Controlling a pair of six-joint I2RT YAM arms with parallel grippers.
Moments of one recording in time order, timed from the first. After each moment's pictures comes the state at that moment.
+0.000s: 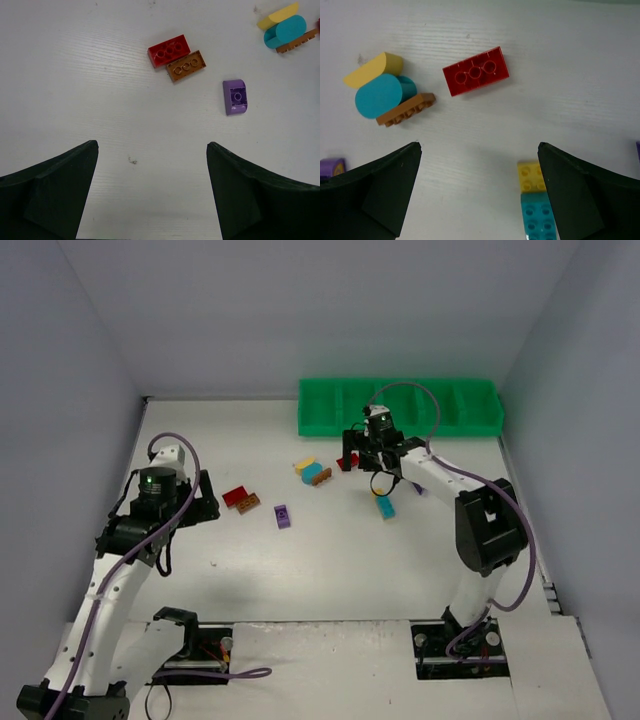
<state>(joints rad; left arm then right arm) -0.18 0.84 0.96 -0.83 -0.11 -0.33 0.42 1.77 1.25 -0.29 0.02 0.32</state>
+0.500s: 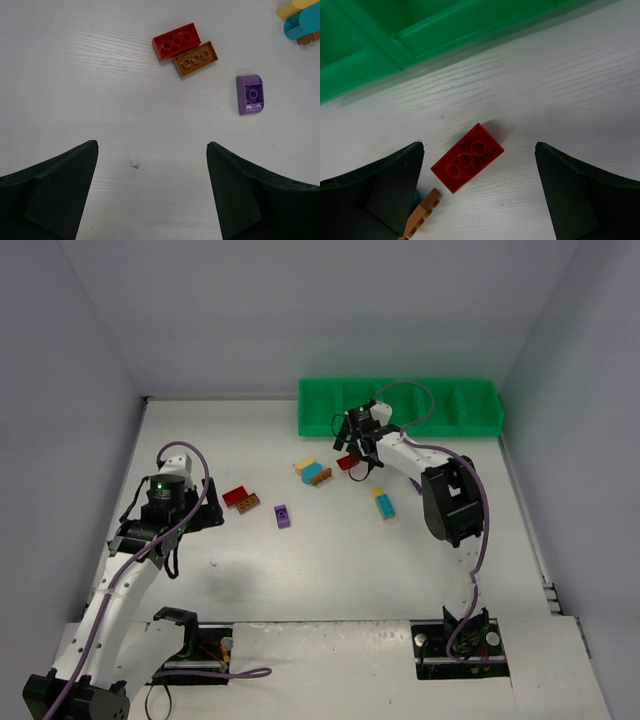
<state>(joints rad) -0.18 0.84 0.82 -0.72 -0.11 -0.33 0.44 2.11 1.58 -0.35 0.28 0.69</state>
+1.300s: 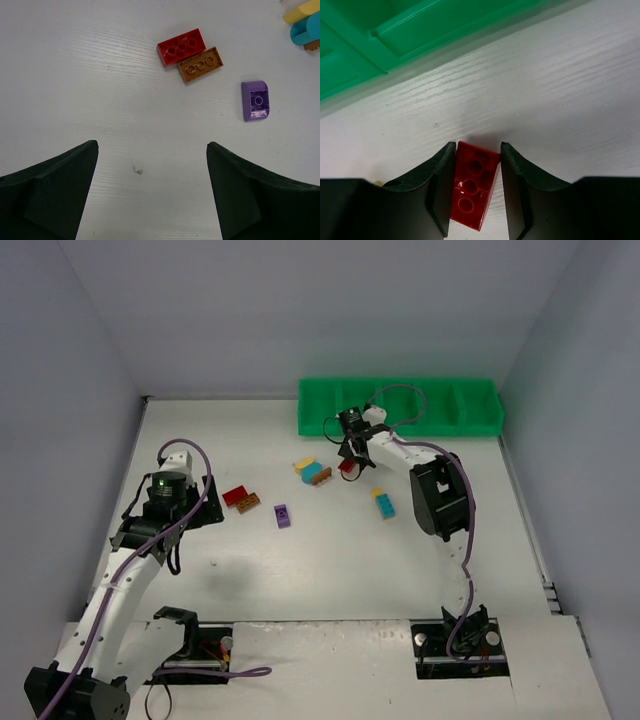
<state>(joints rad) -0.18 0.87 0.82 -0.69 -0.14 -0.32 0.46 2.24 1.69 -0.42 0.35 0.79</state>
